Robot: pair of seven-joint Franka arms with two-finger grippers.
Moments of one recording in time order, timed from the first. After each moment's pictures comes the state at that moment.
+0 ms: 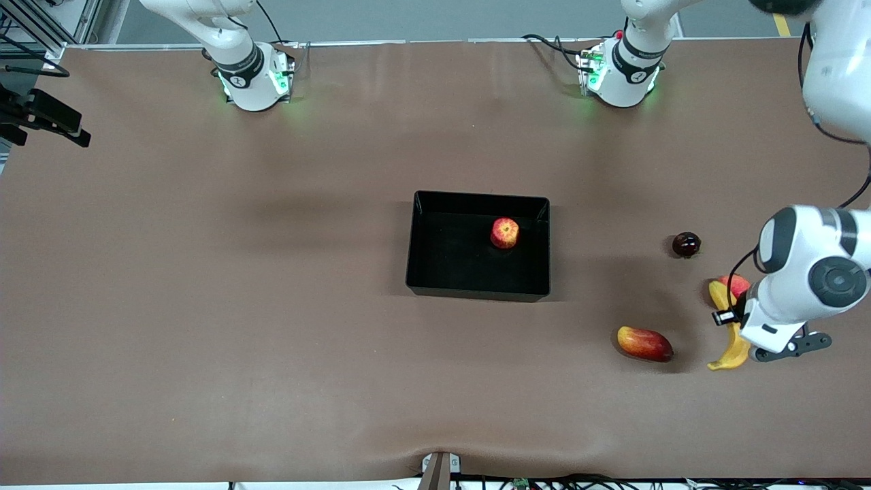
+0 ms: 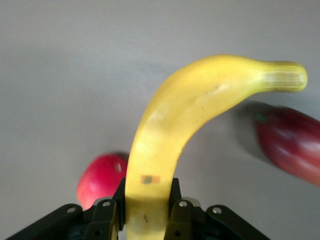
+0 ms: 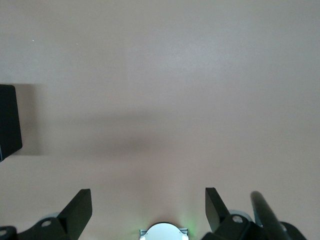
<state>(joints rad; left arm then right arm) 0.42 0.60 -0.48 -1.55 0.50 2.00 -0.46 -0.03 -0.04 0.00 -1.46 0.01 1.34 0.01</state>
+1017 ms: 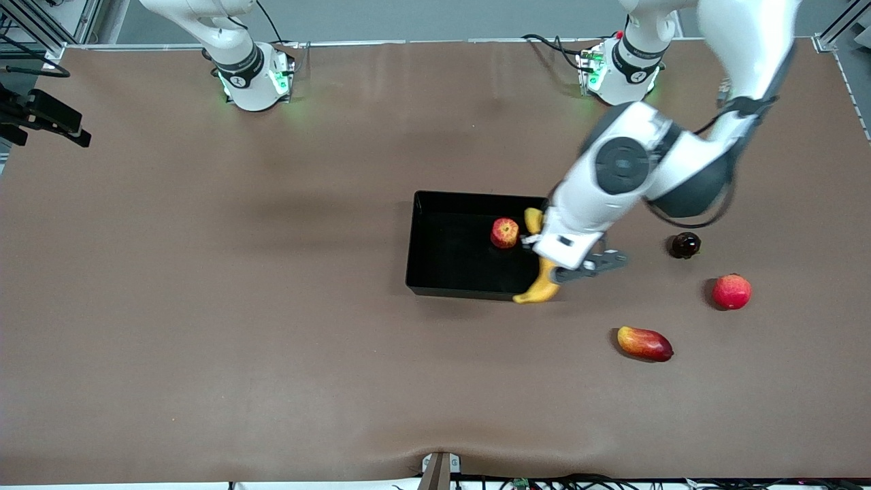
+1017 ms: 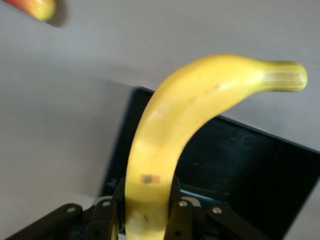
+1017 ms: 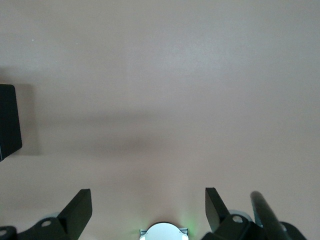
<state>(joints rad) 0.12 0.53 -0.81 -1.60 0.32 1.94 -1.03 -0.03 -0.04 0.00 -1.46 0.01 1.34 0.01</state>
